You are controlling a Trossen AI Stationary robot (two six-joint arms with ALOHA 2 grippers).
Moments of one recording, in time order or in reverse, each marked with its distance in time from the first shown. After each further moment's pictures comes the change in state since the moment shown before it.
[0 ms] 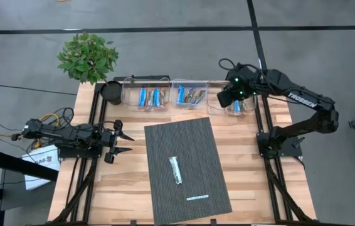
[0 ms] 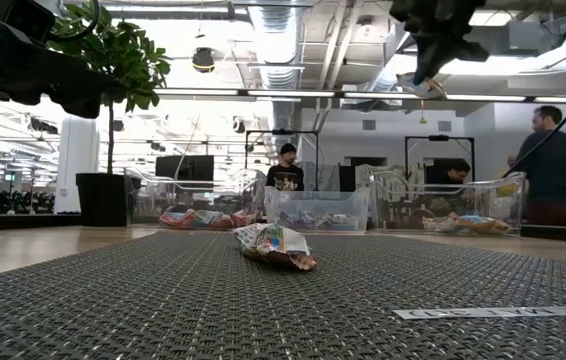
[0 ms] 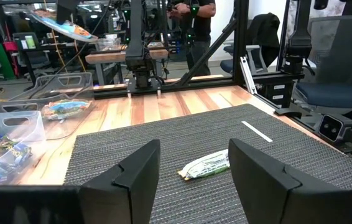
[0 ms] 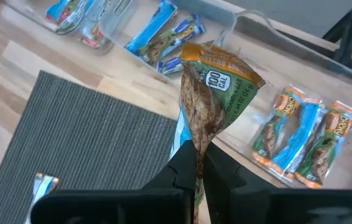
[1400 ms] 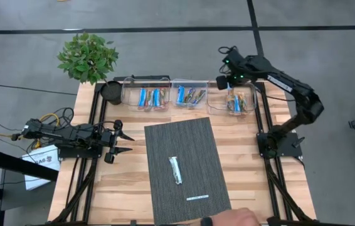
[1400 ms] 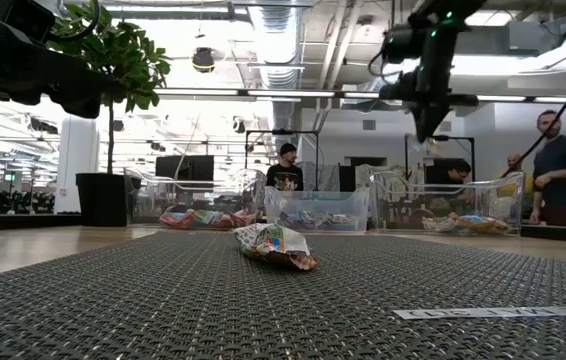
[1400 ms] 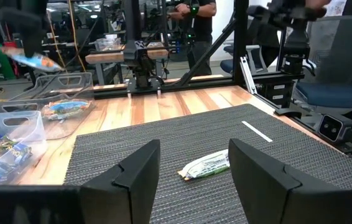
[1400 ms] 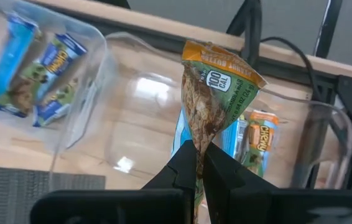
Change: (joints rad) left arm 0.000 0.000 0.000 0.000 0.000 0.000; right arm -0.351 0.242 0.000 0.046 0.053 -0.097
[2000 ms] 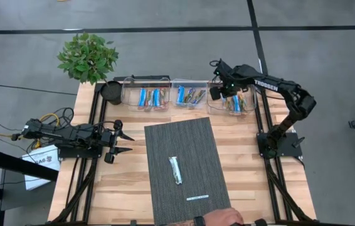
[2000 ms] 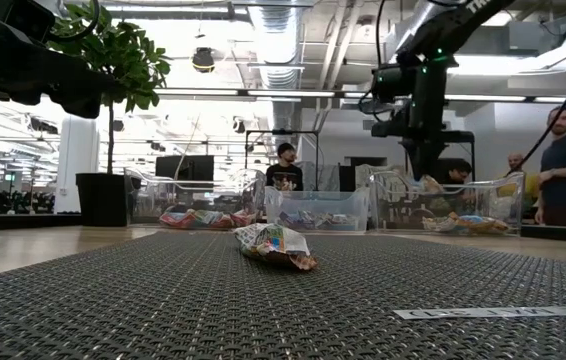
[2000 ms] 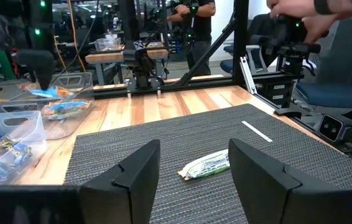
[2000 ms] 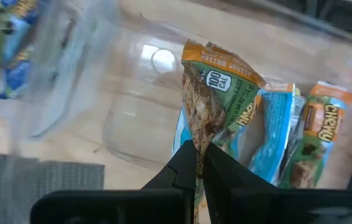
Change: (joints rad) left arm 0.000 0.000 0.000 0.000 0.000 0.000; right arm 0.037 0.113 -0.163 0.149 -0.083 0.035
